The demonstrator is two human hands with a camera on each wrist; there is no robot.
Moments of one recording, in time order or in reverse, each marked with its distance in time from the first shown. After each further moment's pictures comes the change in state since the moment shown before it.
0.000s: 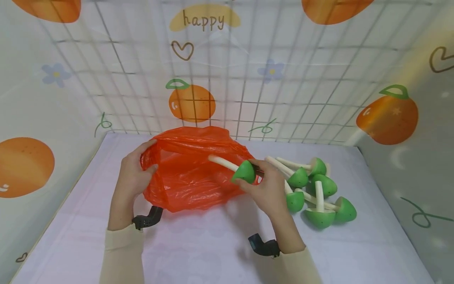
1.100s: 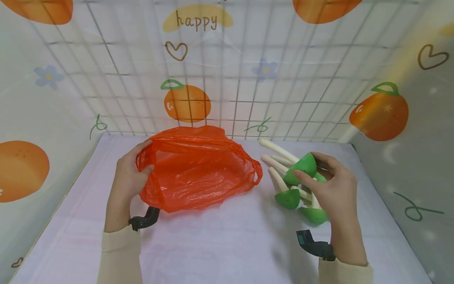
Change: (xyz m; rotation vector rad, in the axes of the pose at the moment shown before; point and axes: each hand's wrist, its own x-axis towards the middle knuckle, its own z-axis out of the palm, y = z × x) left_hand -0.003 0.004 -0.001 0.017 0.006 0.002; right_hand -0.016 0.015 -0.123 -0.089 0.203 0.208
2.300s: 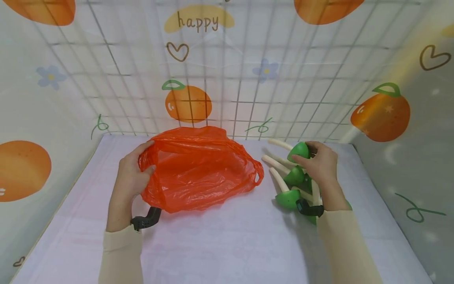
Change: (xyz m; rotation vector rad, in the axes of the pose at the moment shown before) left_hand 0.002 0.000 0.001 0.008 -0.003 0.010; right_hand 0.094 0.070 0.031 -0.193 -0.162 -0.035
